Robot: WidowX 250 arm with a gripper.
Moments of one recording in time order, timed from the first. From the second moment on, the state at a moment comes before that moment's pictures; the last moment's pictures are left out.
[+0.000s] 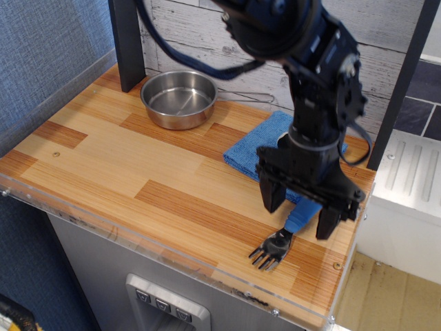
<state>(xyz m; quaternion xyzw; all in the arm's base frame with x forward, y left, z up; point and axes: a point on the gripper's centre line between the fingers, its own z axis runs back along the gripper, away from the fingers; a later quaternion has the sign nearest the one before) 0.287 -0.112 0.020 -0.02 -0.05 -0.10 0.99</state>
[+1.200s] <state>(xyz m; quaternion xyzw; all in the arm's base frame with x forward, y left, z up) 0.281 -0.117 0.008 -0.04 -0.04 -0.10 0.99</state>
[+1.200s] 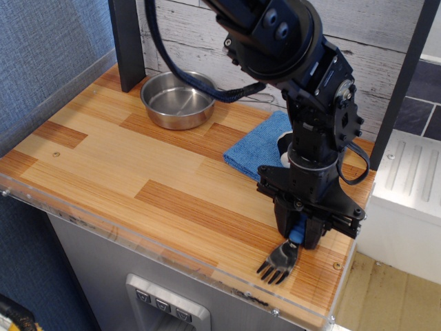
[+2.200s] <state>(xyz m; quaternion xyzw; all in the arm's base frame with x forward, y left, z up) 0.291 -0.059 0.131 -0.10 -0.12 -0.02 0.99</state>
